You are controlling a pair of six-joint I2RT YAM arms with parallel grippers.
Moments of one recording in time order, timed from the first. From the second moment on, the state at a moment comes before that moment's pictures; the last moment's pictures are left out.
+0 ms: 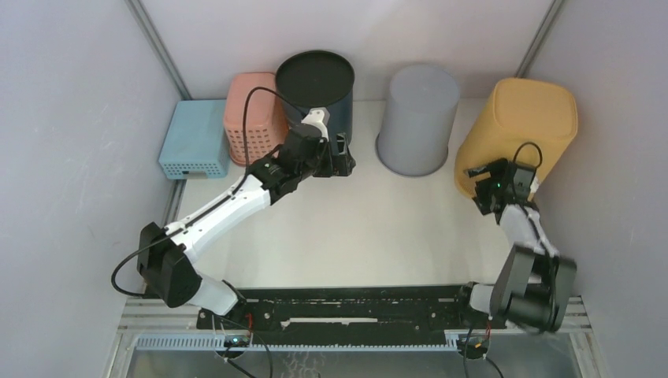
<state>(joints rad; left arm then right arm) -0.71 1.45 1.30 -0.37 -0.13 -0.52 -0.34 1.20 0.65 -0.20 -0.17 0.96</state>
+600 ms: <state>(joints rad) -0.80 1.92 1.71 -0.35 -0.12 -0.54 -0.34 1.69 0.94 0.09 -0.49 0.89</state>
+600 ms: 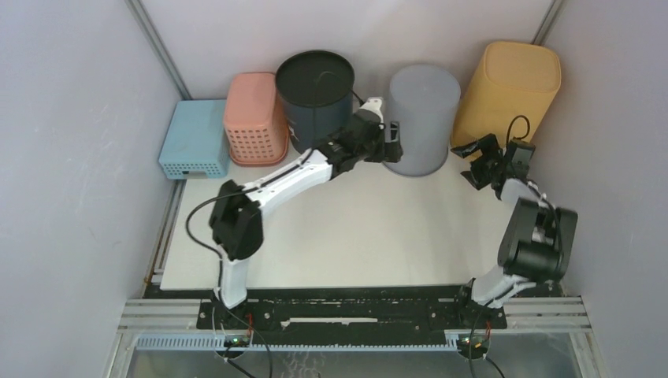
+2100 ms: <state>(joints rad) -0.77 1.31 1.21 0.01 -0.20 -0.28 0.11 0.89 0.61 -0.23 -0.20 0.38</state>
